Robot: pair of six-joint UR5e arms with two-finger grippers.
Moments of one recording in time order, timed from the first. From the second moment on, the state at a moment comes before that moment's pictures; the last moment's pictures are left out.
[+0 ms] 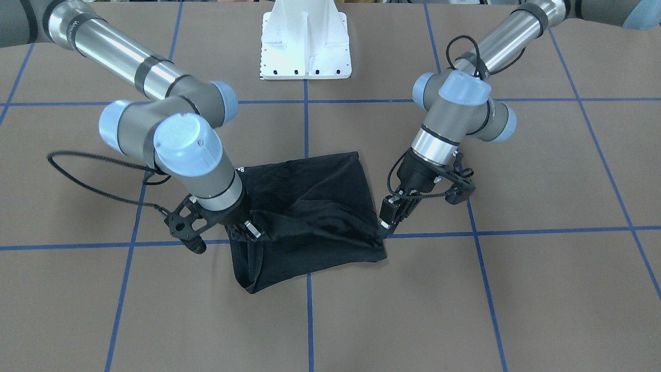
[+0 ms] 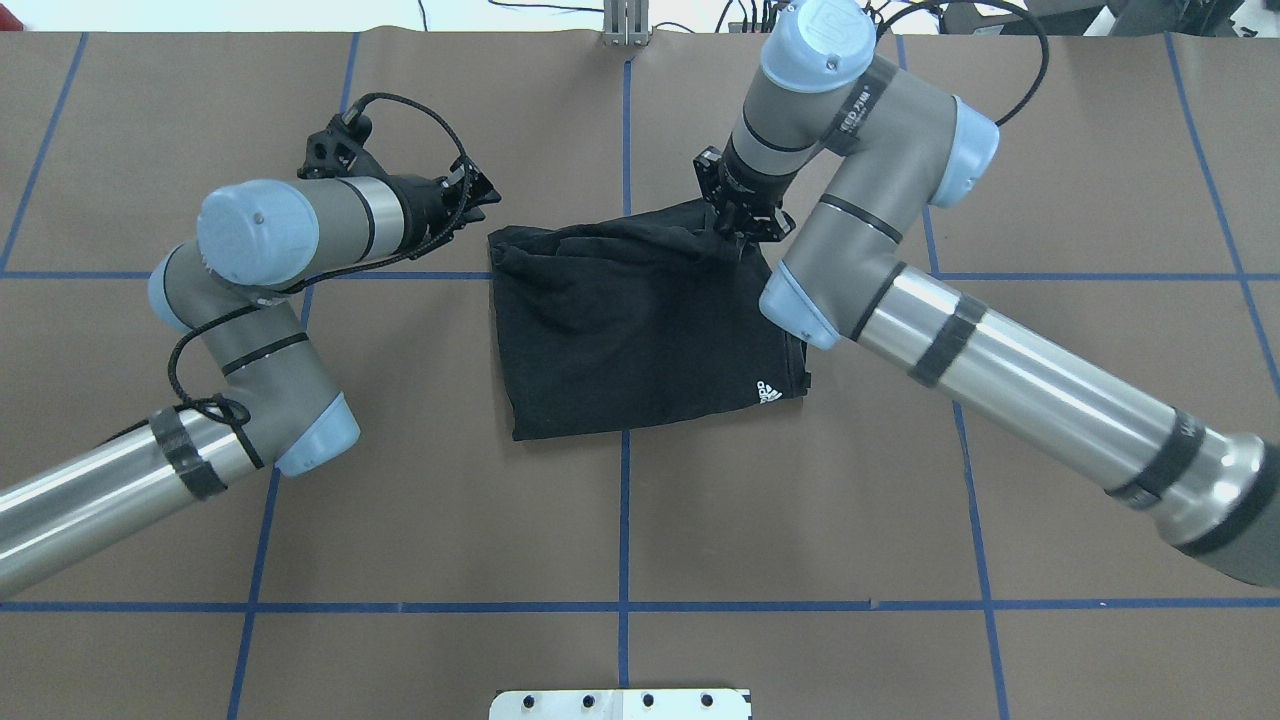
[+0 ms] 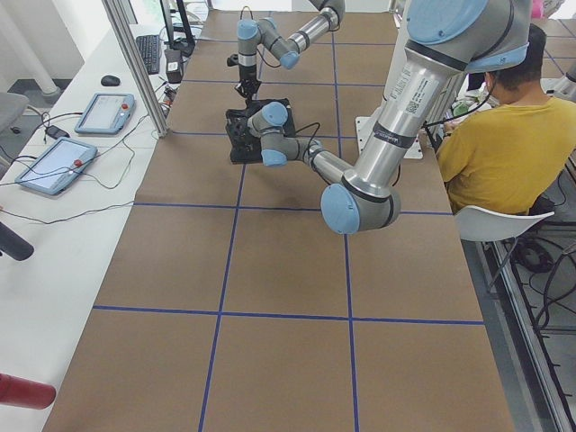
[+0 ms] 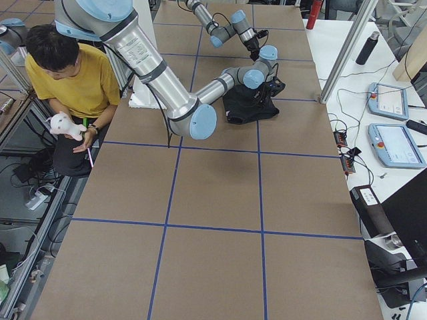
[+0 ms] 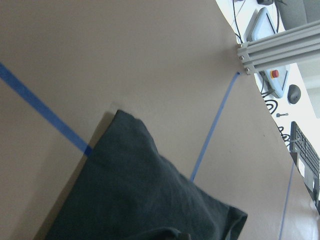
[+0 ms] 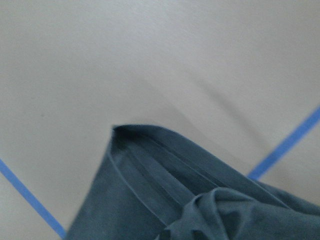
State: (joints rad) left arm -0.71 -2.15 -1.32 -2.57 -1.62 -1.83; right arm 0.79 -0.69 1.14 -1.27 2.06 1.80
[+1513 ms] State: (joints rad) left arm -0.92 -2.13 -1.28 -2.66 -1.91 -1.50; right arm 0.71 -0.75 1.36 -1.27 2.03 1.78
